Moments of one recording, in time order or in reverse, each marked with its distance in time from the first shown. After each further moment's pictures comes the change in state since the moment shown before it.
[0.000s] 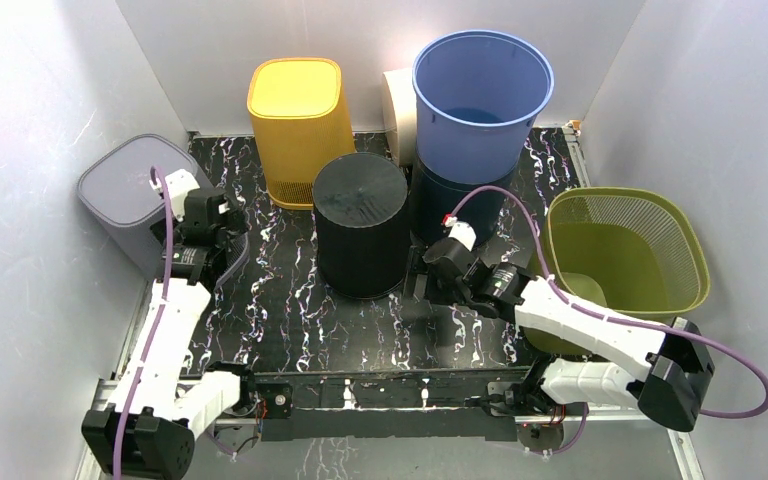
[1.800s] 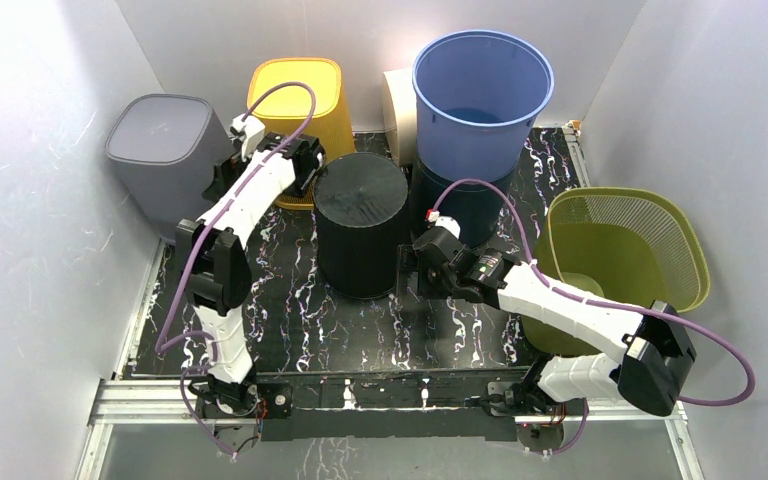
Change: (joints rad) left arm -0.249 0.971 0.817 -0.879 -0.872 -0.870; right arm -0.033 0.115 0.087 -0.040 -0.095 -0.110
